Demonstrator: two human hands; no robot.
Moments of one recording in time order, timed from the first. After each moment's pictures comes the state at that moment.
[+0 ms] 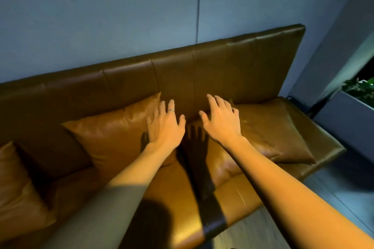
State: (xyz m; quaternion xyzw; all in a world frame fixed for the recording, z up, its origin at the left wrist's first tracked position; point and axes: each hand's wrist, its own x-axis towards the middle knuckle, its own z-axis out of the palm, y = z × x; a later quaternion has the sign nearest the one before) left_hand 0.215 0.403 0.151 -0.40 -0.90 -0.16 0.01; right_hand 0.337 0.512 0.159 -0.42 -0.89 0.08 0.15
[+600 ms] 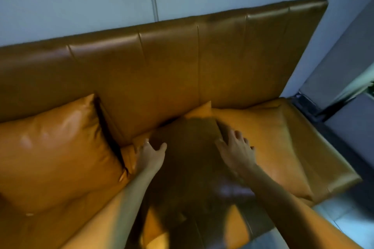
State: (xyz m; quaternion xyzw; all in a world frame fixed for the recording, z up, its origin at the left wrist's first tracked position) left_hand 0.258 0.612 -0.033 -0.10 -0.92 -0.27 -0.25; right_hand 0.439 0.777 -0.012 -0.49 -0.84 0.24 -0.02
